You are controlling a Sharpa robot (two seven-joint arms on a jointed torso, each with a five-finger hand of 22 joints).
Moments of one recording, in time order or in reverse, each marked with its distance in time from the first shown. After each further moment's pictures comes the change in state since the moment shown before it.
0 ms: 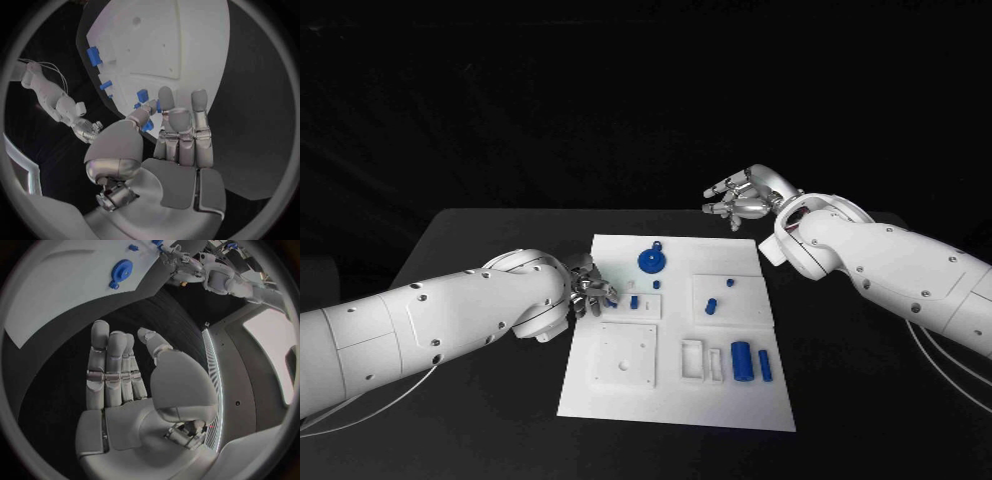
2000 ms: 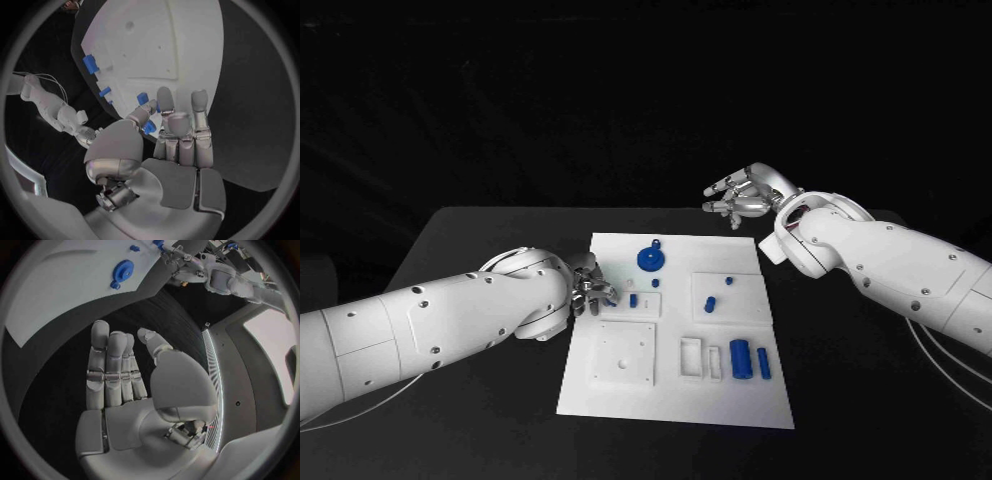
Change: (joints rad) left arm -0.006 -0.002 0.008 0.024 -0.106 0.013 -0.021; left_hand 0.024 -0.021 0.007 -0.003 -0.038 0.007 0.000 -0.025 -0.032 0.000 0.000 0.043 0.009 0.001 -0.001 0.046 0.018 0.000 0.004 0.004 0.023 0.000; right arm -0.001 -0.004 0.000 0.000 0.000 0.001 0.000; right_hand 0.000 0.000 0.003 0.003 0.006 0.000 0.000 0.000 0.000 0.000 0.000 0.000 0.000 -0.004 -0.004 0.004 -0.001 0.000 0.000 0.000 -0.007 0.004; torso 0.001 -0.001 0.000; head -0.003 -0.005
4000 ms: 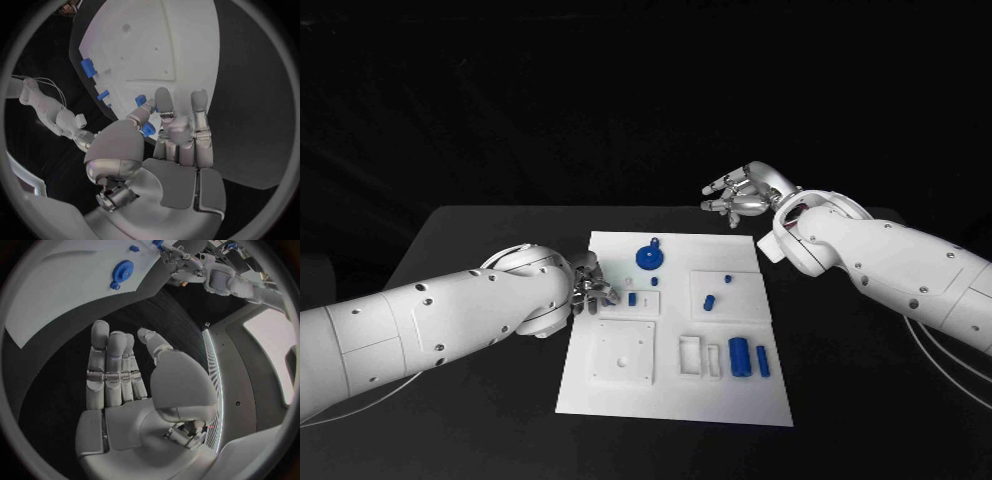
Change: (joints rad) left arm 0.002 0.018 0.002 -0.019 -0.022 0.037 -0.012; left_hand 0.014 0.007 -0.044 0.035 -0.090 0.018 0.000 0.014 0.040 0.017 0.009 0.066 0.008 0.002 0.006 0.055 0.131 0.000 0.011 0.011 0.000 0.000; right arm 0.000 0.001 0.000 0.002 0.000 0.000 0.000; right_hand 0.000 0.000 0.000 0.000 0.000 0.000 0.000 0.000 0.000 0.002 0.002 0.000 0.001 0.000 0.000 0.000 -0.001 0.000 0.000 0.000 -0.004 0.004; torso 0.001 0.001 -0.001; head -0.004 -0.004
